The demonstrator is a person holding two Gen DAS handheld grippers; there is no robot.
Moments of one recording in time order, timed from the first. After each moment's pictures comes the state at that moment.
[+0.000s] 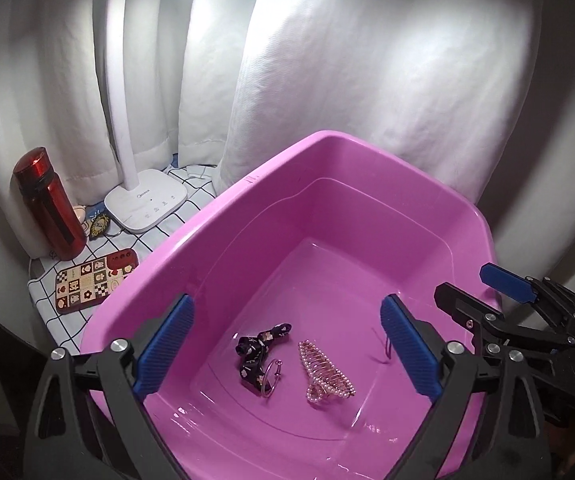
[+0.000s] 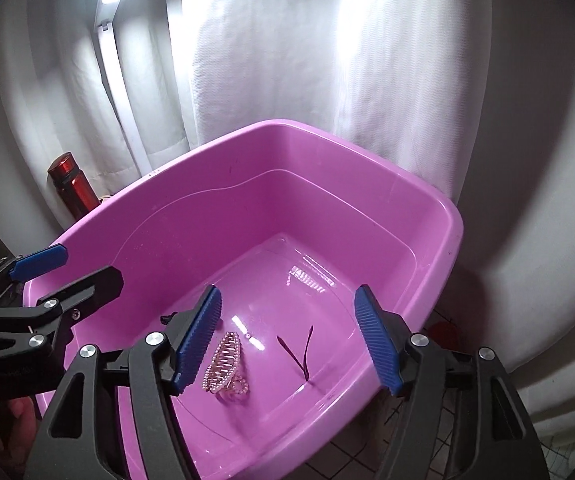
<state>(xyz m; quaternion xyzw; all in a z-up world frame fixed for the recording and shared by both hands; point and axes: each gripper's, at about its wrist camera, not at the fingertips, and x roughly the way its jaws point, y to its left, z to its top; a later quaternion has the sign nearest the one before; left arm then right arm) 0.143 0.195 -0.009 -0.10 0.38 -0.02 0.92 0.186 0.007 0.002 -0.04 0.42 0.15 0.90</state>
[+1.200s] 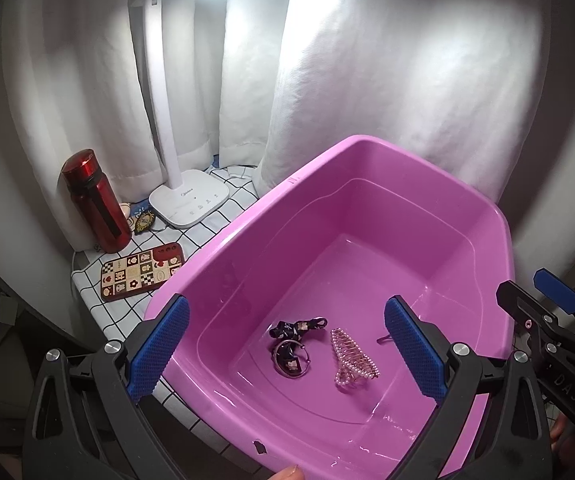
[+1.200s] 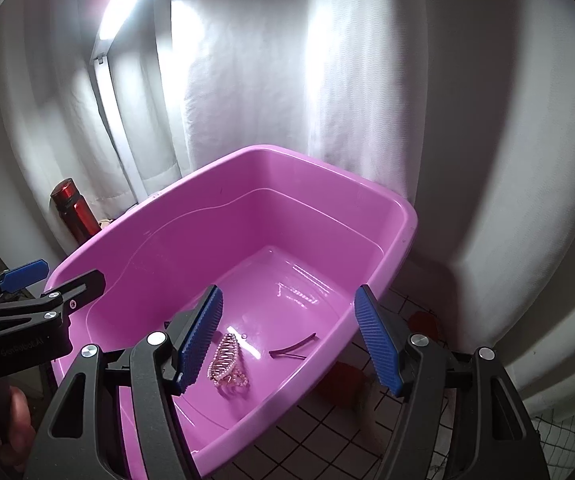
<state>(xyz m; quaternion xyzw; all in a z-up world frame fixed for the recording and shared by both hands) 0.120 0.197 0.008 -0.06 0.40 0.04 0.91 0.150 -0.013 0.029 -0.02 0.39 0.12 0.91</state>
